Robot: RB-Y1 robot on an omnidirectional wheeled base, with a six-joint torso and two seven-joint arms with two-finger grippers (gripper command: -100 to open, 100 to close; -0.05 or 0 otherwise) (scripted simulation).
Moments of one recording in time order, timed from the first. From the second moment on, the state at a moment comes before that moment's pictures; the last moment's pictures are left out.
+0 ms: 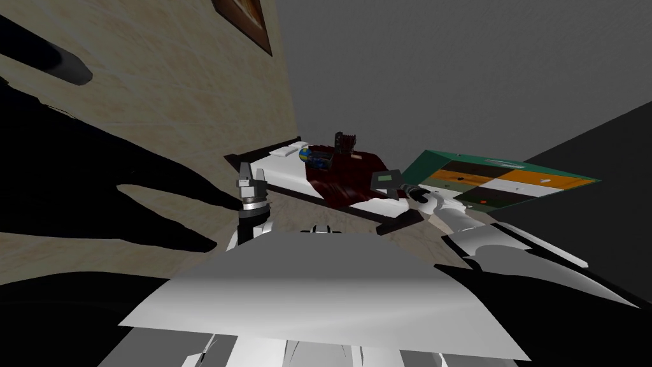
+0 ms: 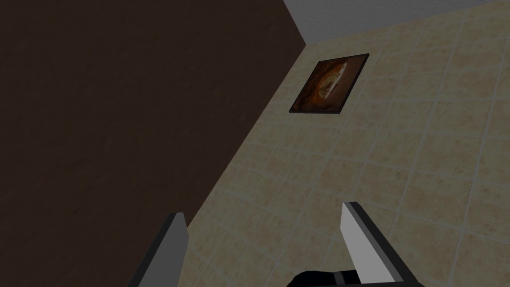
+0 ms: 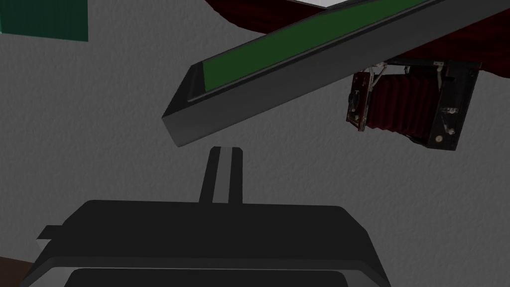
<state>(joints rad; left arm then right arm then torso) 0.50 -0.04 0.07 -2.28 -0.06 -0.58 -0.10 -0.43 -1.14 0.43 -0.67 0.24 -0.13 0.14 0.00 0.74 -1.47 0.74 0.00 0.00</state>
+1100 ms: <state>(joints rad) 0.50 -0.04 0.07 -2.28 -0.06 -0.58 -0.10 -0.34 -1.21 0.33 -0.80 0.09 0.05 0.23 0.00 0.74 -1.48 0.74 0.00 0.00</state>
